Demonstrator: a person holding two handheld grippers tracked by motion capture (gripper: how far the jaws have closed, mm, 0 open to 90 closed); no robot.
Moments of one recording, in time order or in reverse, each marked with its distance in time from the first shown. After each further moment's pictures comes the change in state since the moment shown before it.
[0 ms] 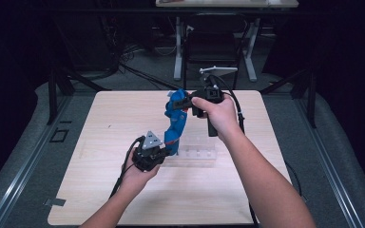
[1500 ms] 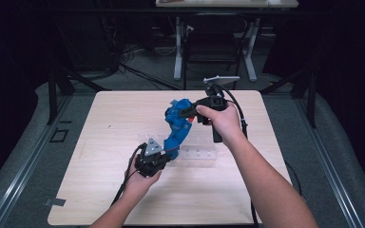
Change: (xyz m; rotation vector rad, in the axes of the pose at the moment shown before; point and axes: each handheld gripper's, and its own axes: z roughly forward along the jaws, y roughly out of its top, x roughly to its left) left arm -0.002 -0.024 0.017 0.016 0.007 -0.042; right arm -0.031 -0.010 0.001 0.027 -0.058 0.039
